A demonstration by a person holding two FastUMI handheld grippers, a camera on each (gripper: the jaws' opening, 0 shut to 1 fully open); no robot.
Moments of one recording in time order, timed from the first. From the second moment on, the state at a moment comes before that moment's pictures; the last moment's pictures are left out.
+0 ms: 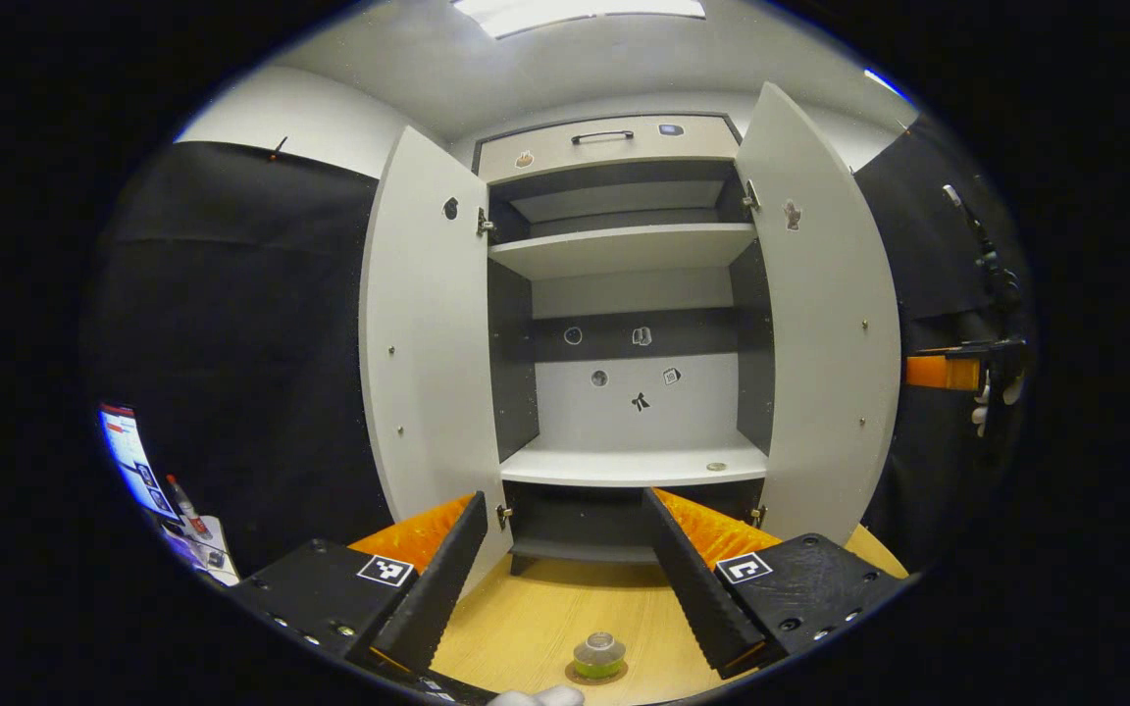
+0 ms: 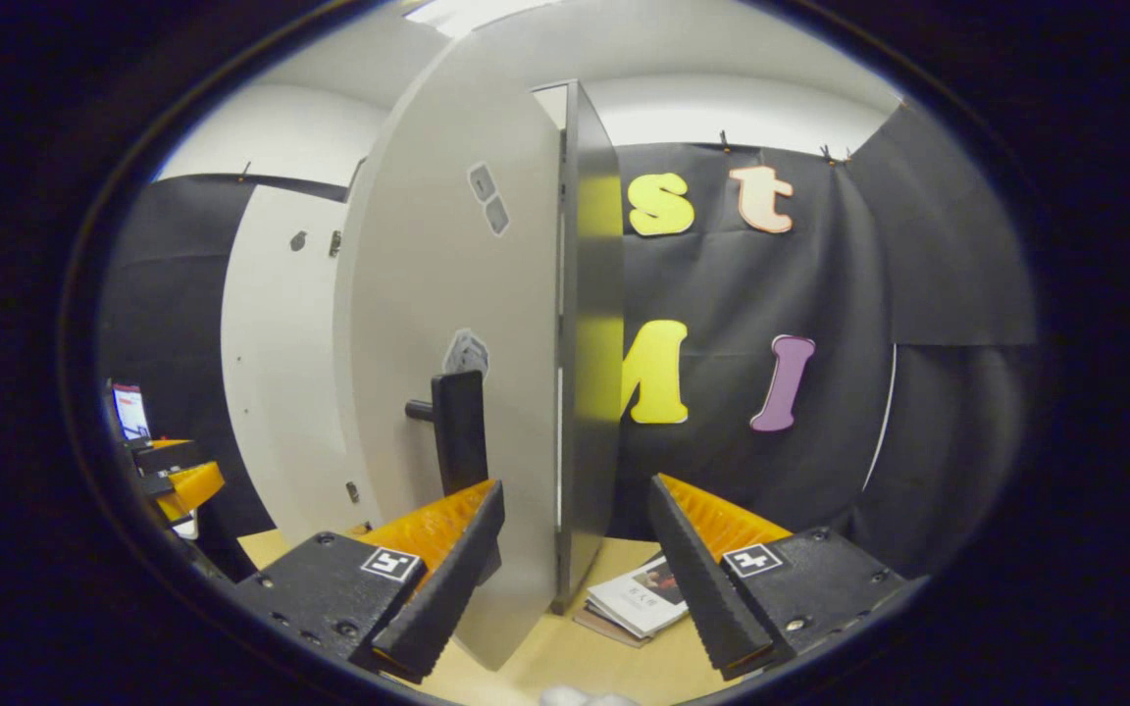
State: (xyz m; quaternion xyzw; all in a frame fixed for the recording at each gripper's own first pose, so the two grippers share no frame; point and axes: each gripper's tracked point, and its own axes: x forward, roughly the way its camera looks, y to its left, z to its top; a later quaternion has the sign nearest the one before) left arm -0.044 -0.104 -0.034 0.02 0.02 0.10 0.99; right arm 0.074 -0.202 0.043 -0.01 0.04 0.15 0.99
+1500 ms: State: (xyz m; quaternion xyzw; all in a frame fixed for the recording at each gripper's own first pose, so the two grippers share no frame) left arm -0.022 -0.009 -0.035 0.03 0.02 0.05 1.00; right arm 0.078 -0.055 0.030 0.04 0.06 0.15 0.99
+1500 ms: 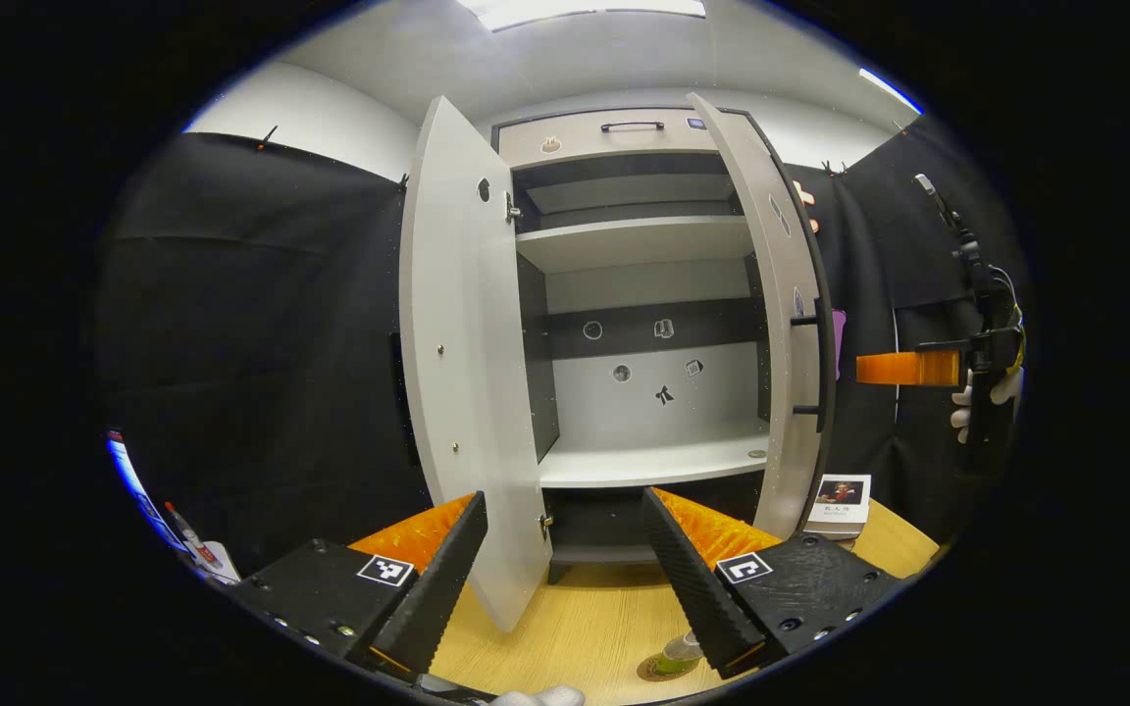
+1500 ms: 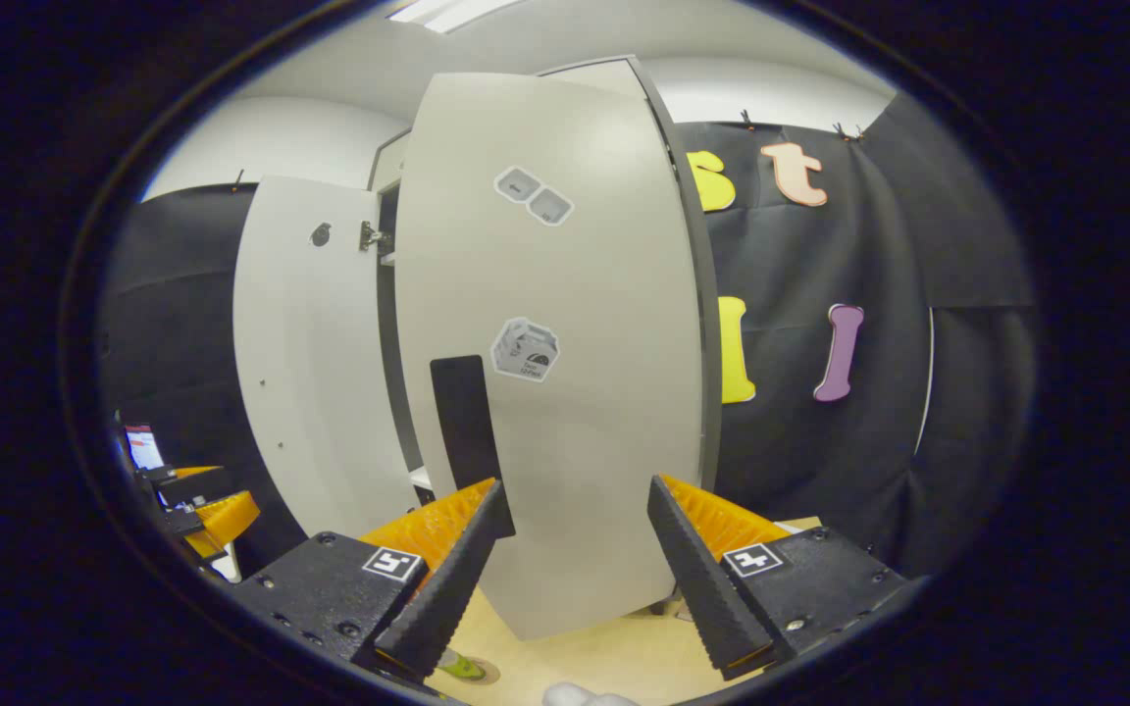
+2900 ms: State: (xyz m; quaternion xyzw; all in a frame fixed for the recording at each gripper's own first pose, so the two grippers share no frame) left arm 0.040 0.221 -0.032 0.06 -0.02 0.15 0.99; right arm -0.029 -0.036 -0.017 -0.02 0.08 0.02 1.00
